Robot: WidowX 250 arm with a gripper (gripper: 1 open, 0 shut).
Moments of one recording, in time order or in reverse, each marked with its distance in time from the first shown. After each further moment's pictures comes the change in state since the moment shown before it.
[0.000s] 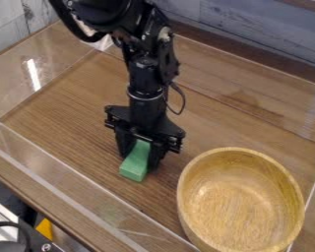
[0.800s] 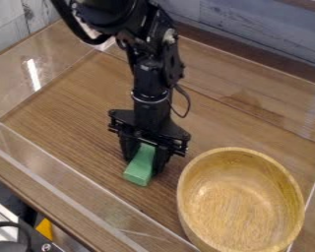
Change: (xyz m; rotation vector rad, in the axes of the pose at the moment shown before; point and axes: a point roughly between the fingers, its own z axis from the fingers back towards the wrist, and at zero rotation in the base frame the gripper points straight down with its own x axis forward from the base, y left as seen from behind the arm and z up) arm -0.007 -0.009 0.001 -0.015 0.034 0.020
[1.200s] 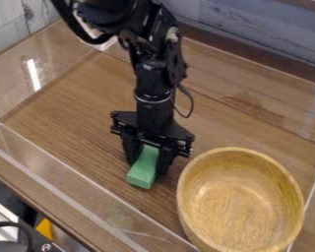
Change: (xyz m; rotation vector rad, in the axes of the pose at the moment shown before) arm -0.007 -0.004 0.005 -0.008 0.031 0.003
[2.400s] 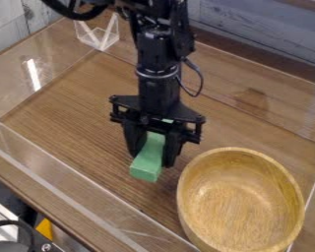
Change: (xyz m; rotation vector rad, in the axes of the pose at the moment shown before) arm -0.021 -0.015 0.044 -0.051 0.029 0.017
